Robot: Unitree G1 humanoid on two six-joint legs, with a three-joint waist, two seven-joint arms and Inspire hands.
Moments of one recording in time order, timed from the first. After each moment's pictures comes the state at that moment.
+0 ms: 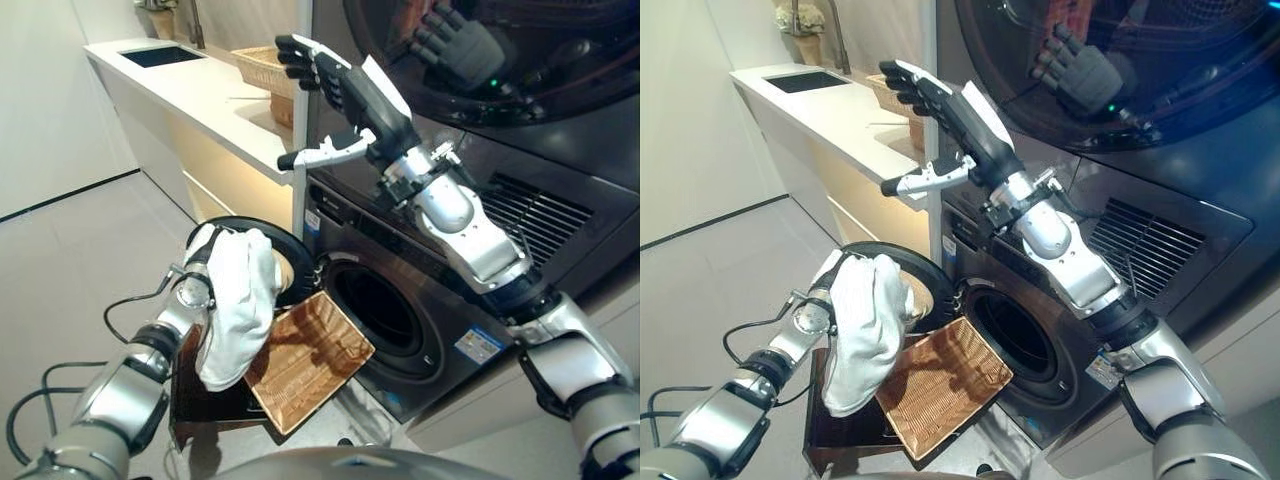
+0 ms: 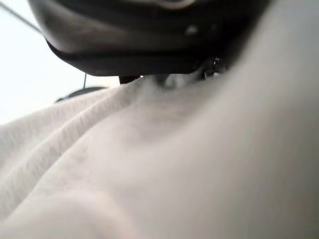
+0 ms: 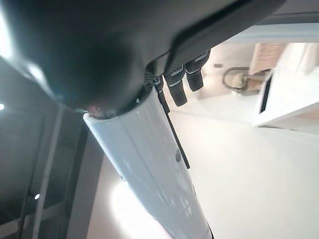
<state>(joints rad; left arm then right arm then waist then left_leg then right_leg) -0.55 0.49 -0.44 0.94 0.07 -0.13 0.17 -0.73 -0.61 0.50 0.03 0.32 -0.13 -0.04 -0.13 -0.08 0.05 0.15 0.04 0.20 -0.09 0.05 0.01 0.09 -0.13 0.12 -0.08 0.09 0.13</state>
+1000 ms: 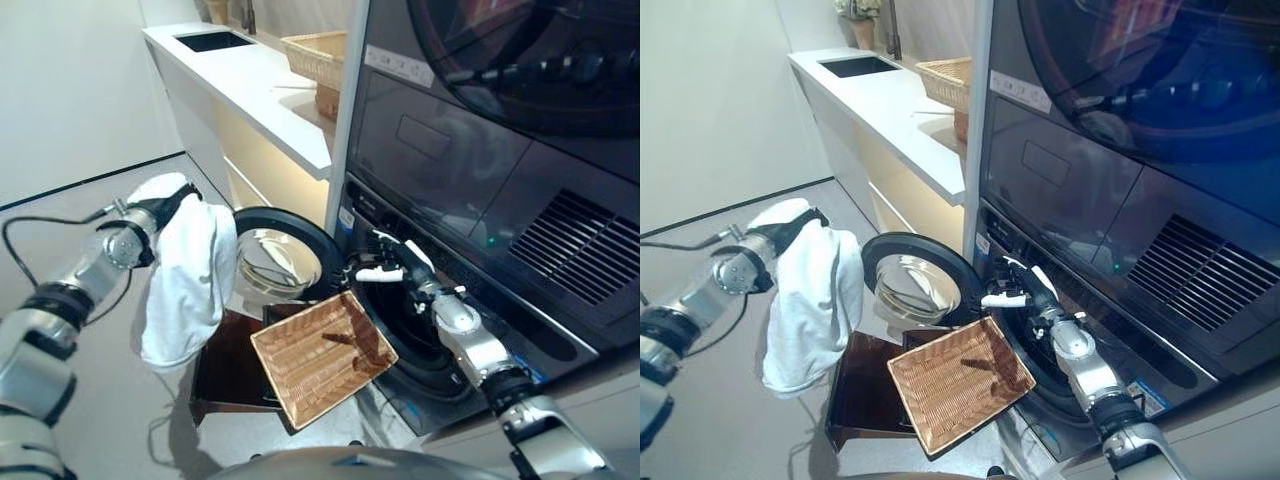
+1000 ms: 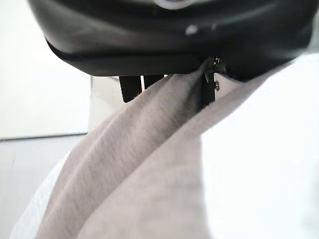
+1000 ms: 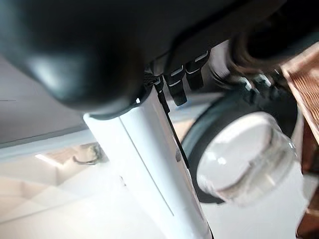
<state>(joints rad) -0.74 0.94 -0.65 0.71 0.23 -0.21 -0.04 -0.26 -0.43 0.33 0.50 0.29 -0.04 0.06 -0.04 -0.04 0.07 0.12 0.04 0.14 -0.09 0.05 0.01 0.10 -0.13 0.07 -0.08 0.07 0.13</state>
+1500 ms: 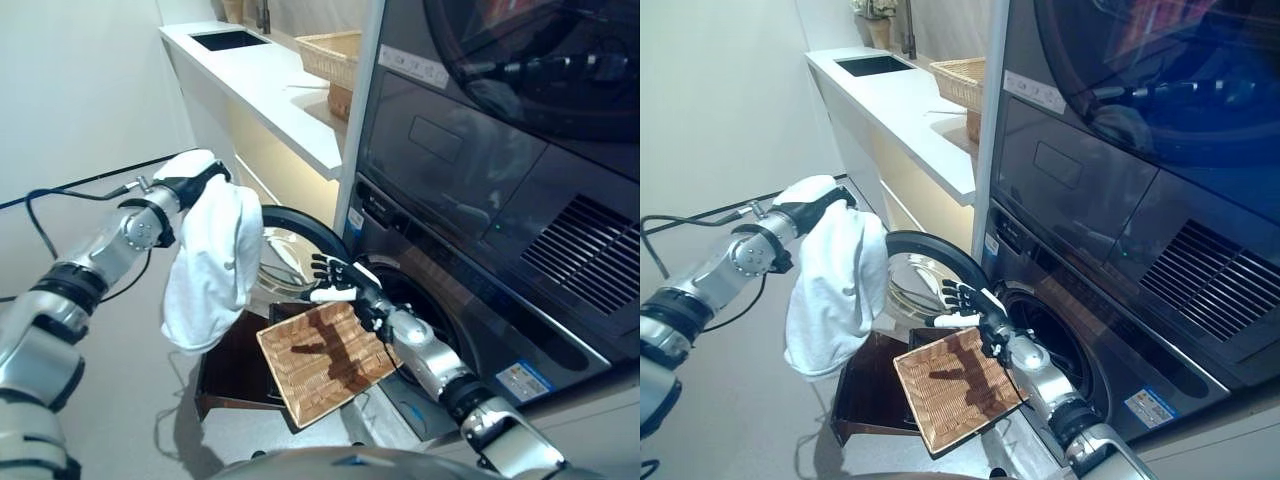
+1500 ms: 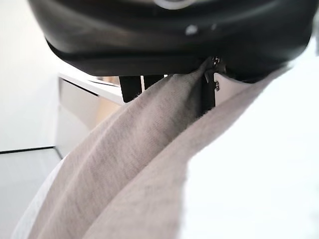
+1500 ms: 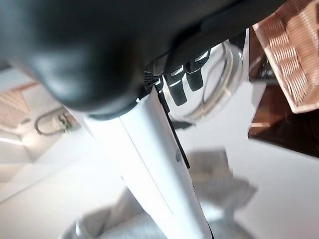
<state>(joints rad) -0.79 0.85 -0.67 0.65 0.23 -0.24 -0.04 -0.30 -0.27 0.52 0.54 0.44 -0.03 0.11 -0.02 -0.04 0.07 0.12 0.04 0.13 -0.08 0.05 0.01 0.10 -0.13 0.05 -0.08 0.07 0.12</state>
